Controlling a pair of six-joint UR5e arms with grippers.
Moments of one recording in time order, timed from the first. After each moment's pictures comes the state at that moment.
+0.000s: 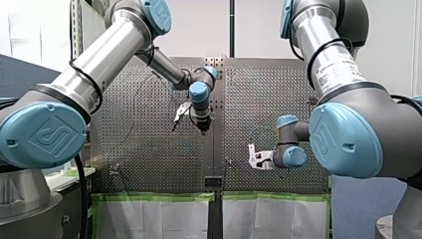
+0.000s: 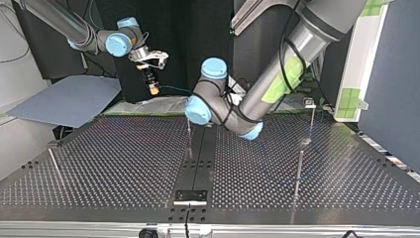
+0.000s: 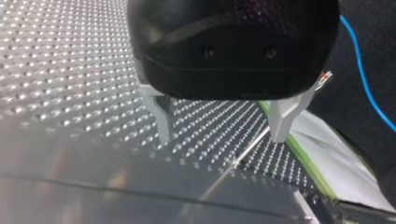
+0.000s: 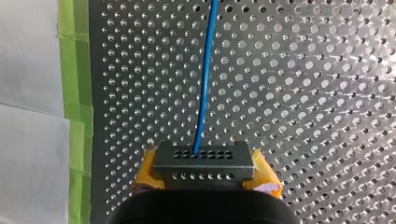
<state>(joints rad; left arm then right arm) -0.52 -2.25 -1.21 -3.47 -1.90 -1.60 1.90 -0.87 1.92 -0.80 1.30 1.49</state>
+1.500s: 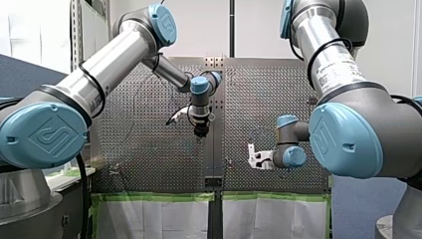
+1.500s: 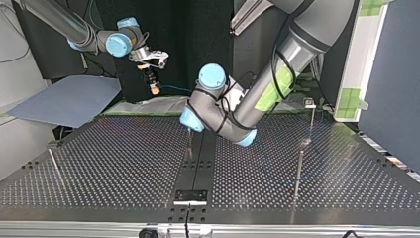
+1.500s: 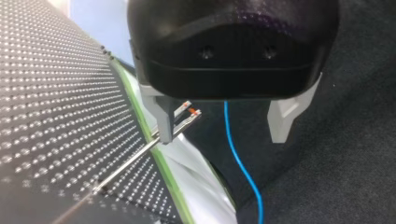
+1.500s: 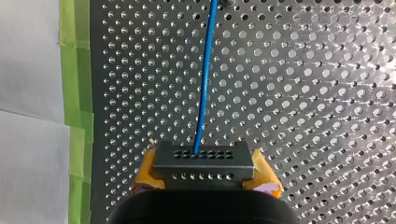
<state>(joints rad) -0.52 -2.34 -1.08 -3.91 -1.82 -1.57 1.90 -0.87 1.92 -0.80 1.28 1.50</state>
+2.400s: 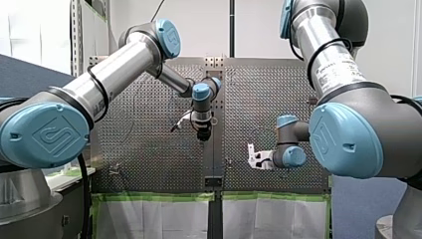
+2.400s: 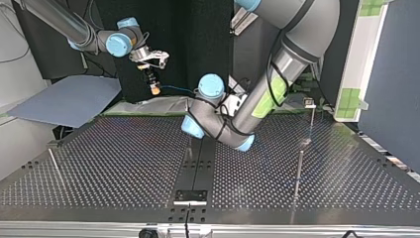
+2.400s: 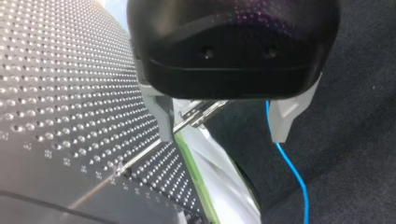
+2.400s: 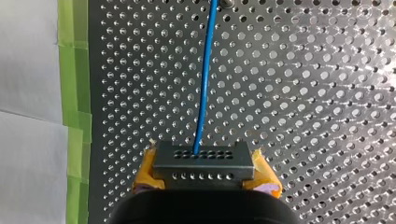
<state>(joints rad) -0.51 -2.43 -0.97 -3.89 -1.79 -1.64 1.91 -0.87 1.92 -0.80 1.28 1.49</state>
